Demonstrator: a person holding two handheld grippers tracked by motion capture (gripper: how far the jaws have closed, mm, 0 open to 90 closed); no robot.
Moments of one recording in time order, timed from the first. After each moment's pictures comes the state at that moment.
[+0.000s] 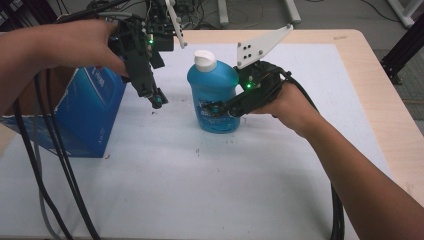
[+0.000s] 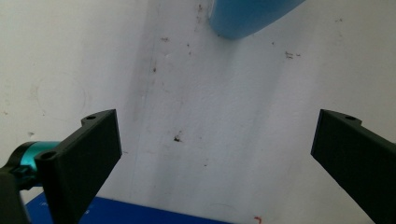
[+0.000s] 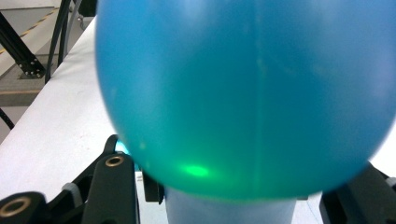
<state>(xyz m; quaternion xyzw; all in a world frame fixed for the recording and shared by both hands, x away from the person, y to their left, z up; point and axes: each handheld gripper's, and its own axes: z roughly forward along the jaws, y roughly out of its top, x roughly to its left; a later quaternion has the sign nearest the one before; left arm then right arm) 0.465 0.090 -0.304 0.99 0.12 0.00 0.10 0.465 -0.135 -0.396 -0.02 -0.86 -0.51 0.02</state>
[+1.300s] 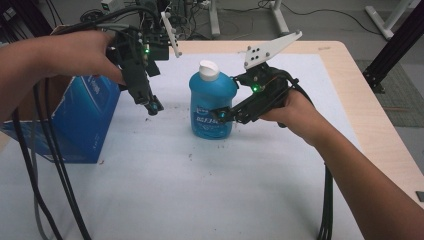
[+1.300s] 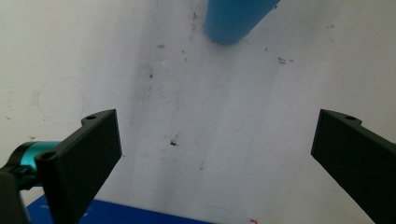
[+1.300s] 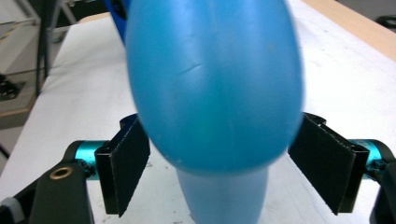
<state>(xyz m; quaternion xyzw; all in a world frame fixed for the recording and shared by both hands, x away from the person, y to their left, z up) 0.459 0.086 -0.300 0.99 0.12 0.00 0.10 0.450 -0.163 -0.378 -0.11 -0.86 -0.50 0.00</state>
